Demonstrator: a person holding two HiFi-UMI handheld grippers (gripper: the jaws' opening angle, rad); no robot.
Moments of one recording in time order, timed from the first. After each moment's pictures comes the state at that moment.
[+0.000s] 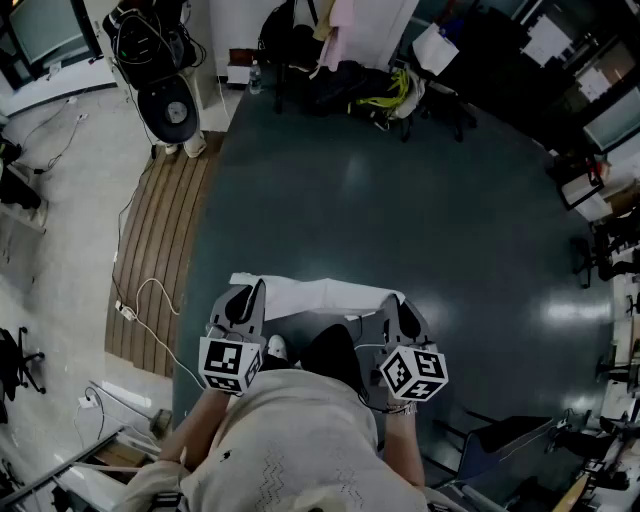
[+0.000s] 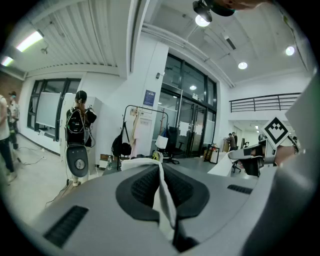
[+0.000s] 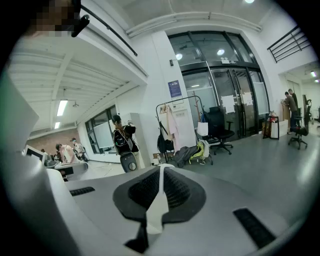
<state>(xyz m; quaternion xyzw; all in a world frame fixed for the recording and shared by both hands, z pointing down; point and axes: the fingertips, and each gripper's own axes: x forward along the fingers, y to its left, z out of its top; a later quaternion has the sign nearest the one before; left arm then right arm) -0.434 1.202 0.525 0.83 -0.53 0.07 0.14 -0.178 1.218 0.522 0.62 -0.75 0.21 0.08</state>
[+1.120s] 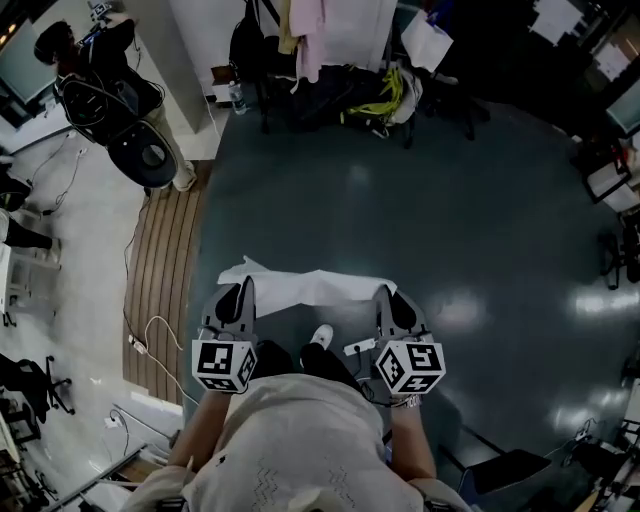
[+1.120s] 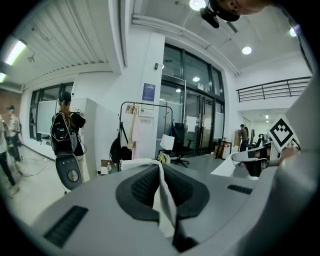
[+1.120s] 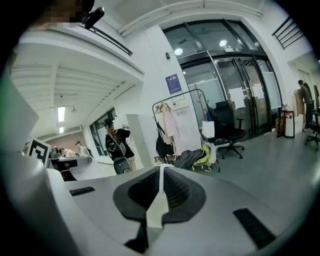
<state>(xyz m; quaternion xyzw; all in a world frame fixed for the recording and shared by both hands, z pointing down) -0.279 0.937 0.524 0.81 -0.57 0.10 0.12 -0.027 0.945 0.546 0.58 -0.78 0.22 0.07</state>
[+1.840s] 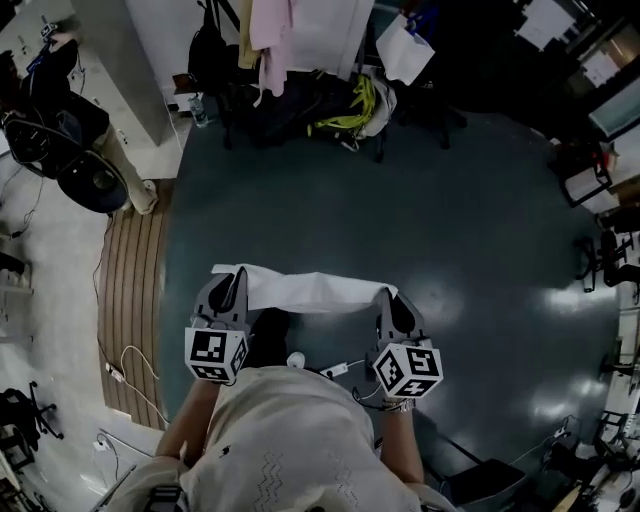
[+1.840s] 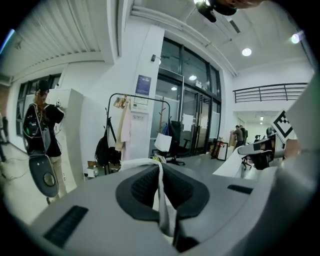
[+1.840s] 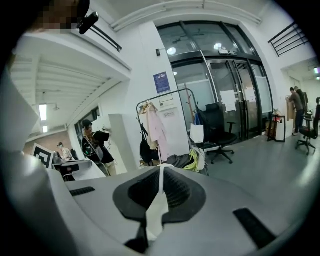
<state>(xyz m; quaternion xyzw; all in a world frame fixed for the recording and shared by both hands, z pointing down) -0.223 0.708 0.548 0.83 -0.53 0.11 0.13 0.043 0.753 0.544 0.63 -0.74 0.23 0.08</state>
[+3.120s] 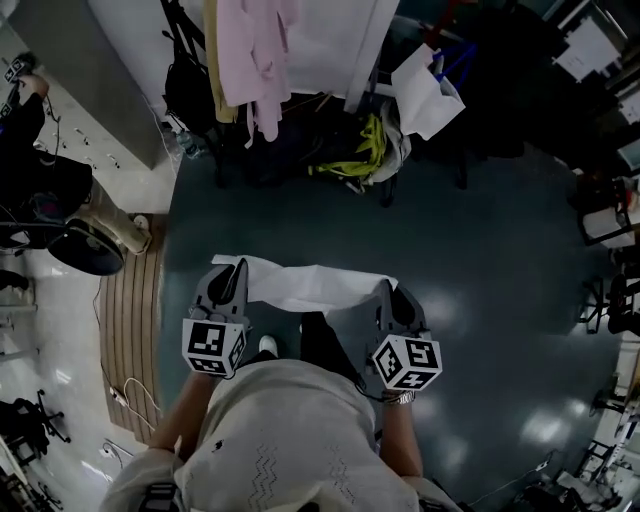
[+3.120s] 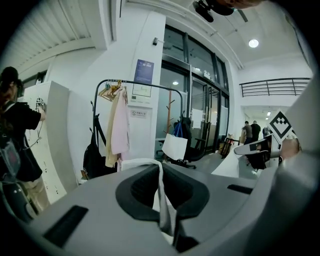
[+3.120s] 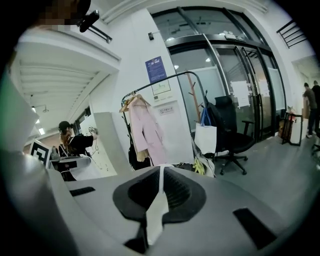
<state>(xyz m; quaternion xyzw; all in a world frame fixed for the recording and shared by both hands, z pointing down) -0.153 0.289 0.547 0.83 -0.53 0.13 0.13 0.112 0.320 0.557 0.61 -0.75 0.24 0.09</state>
